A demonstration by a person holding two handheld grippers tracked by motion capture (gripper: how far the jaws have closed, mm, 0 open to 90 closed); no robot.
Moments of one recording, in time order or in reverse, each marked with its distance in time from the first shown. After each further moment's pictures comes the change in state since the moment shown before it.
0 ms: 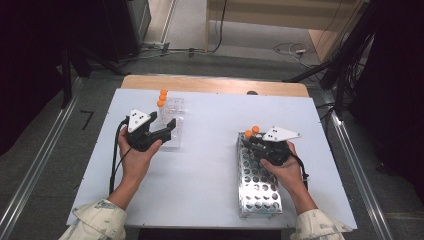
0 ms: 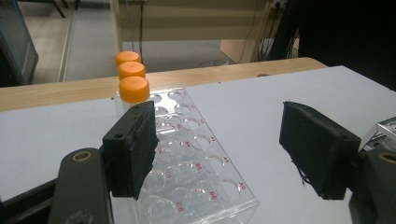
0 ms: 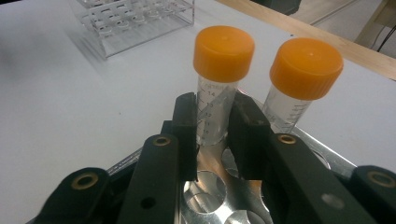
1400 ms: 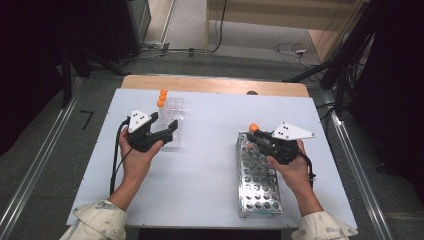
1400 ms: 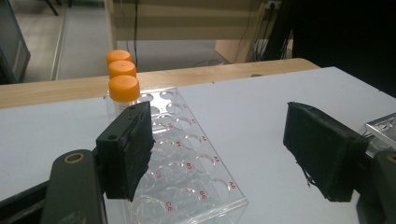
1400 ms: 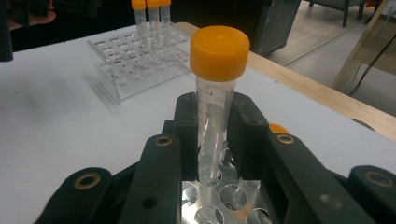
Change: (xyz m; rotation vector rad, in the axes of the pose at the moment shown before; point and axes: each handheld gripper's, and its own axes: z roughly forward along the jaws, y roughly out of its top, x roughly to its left) left arm -0.004 0.001 -0.001 -0.005 -0.024 -0.010; right arm 0.009 0.027 -0.035 -0.127 -0.022 -0.013
